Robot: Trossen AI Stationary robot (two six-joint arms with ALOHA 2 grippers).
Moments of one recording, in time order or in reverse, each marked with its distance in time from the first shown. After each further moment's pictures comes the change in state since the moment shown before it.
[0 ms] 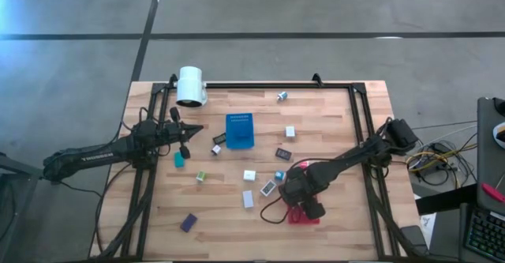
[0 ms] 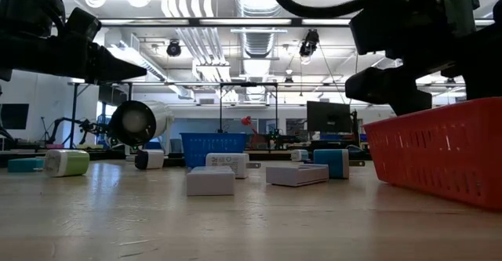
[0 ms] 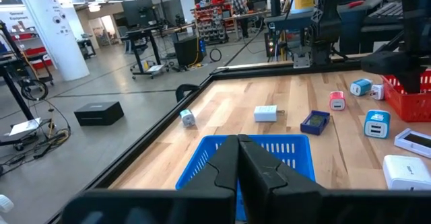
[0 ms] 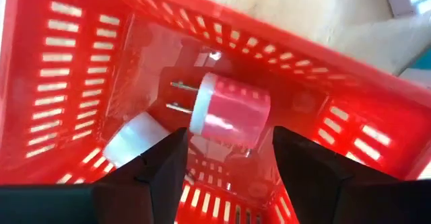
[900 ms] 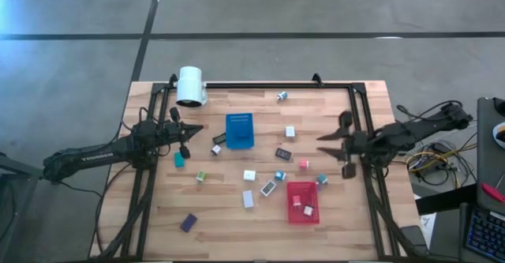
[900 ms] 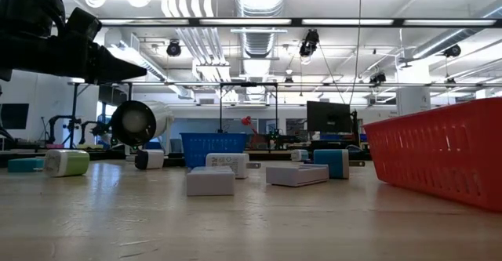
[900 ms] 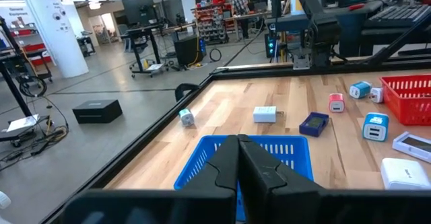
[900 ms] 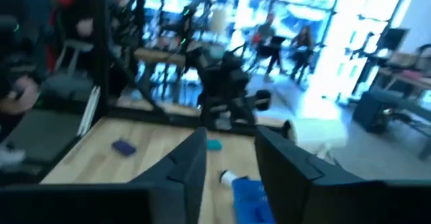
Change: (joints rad) left arm 0.000 0.000 0.000 0.000 0.000 -0.020; right arm -0.007 -1.129 -0.483 0.775 0.569 -0.173
